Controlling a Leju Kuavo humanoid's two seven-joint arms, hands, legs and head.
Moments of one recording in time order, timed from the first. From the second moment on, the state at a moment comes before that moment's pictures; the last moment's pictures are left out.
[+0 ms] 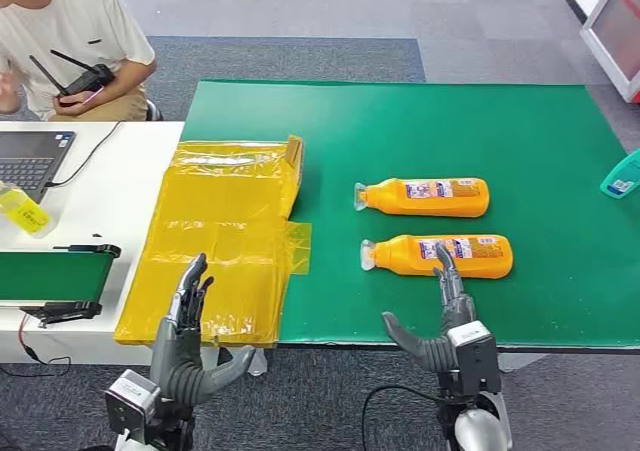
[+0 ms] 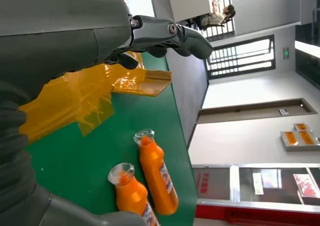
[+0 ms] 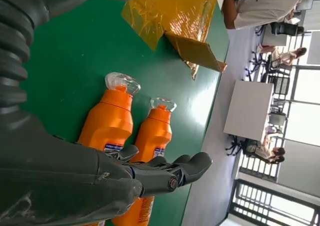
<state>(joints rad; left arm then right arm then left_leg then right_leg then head) 0.27 -0.30 -0.18 -1.71 -0.25 -0.07 -0.60 0.15 0.29 -0.10 -1.63 0.32 0.07 -0.54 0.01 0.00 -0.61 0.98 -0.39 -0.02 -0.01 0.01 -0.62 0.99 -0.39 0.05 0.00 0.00</state>
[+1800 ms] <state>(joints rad) 0.15 -0.21 -0.46 -1.81 -0.35 -0.10 -0.54 -0.54 -0.29 0.23 -1.03 1.32 0.10 -0.14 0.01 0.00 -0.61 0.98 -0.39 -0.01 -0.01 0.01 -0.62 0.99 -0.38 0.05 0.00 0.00</state>
